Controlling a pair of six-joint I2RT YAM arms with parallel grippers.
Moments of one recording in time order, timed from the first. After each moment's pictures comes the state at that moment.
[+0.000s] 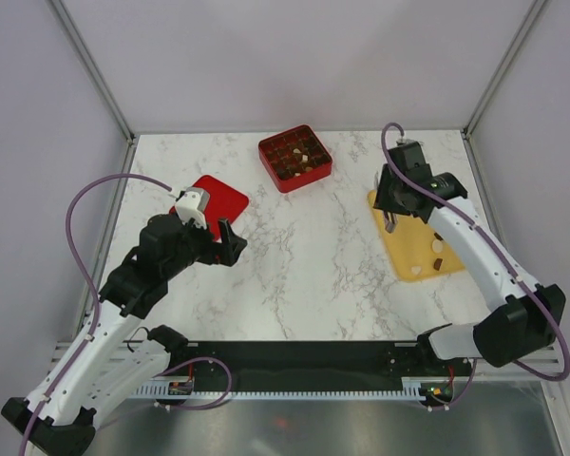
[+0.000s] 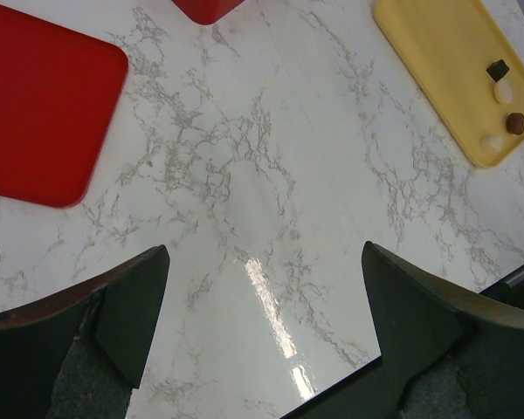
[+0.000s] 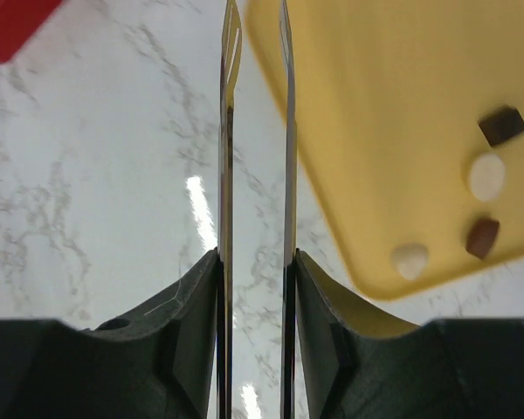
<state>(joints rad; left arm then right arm) -0.50 0.71 0.83 -0.55 0.04 -0.31 0.37 1.39 1.36 -0.83 0.24 0.51</state>
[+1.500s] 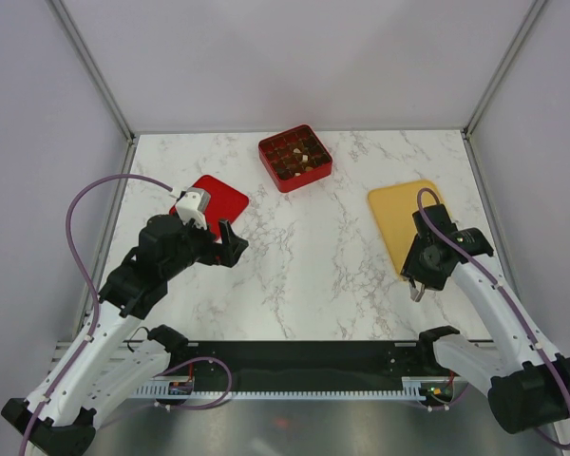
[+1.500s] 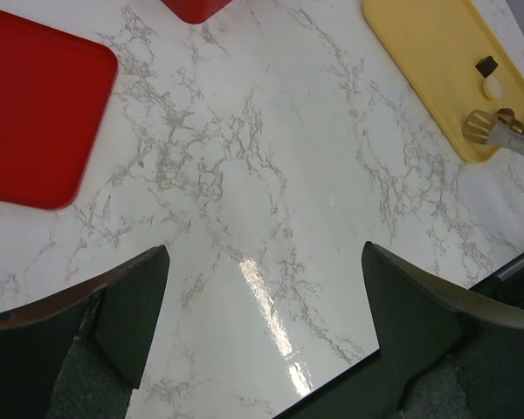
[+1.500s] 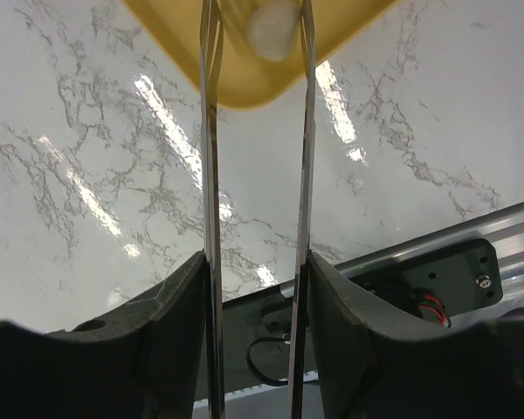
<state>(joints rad) -0.50 0.70 0.83 -0.55 0.06 -0.31 0.22 1.00 0.90 -1.17 0.18 0.67</state>
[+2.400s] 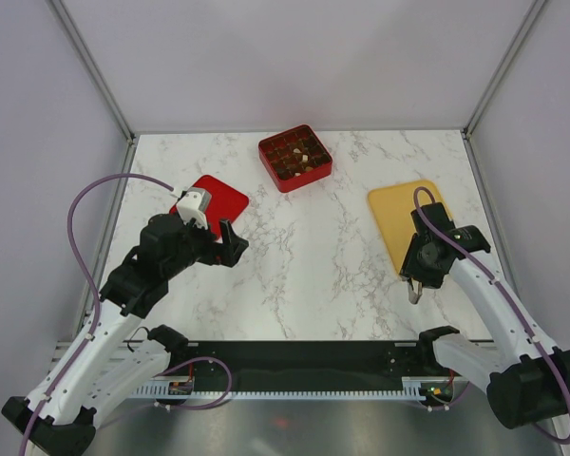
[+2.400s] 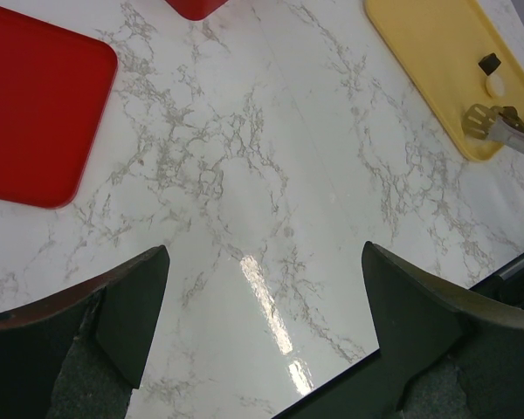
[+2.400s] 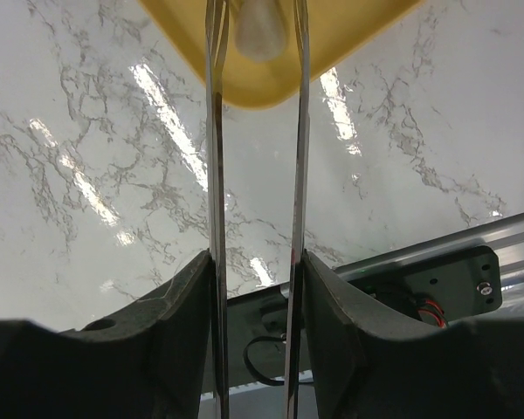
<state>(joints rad) -0.50 0.71 0.83 -0.55 0.06 -0.31 0.22 1.03 0.89 -1.14 0.15 0.64</state>
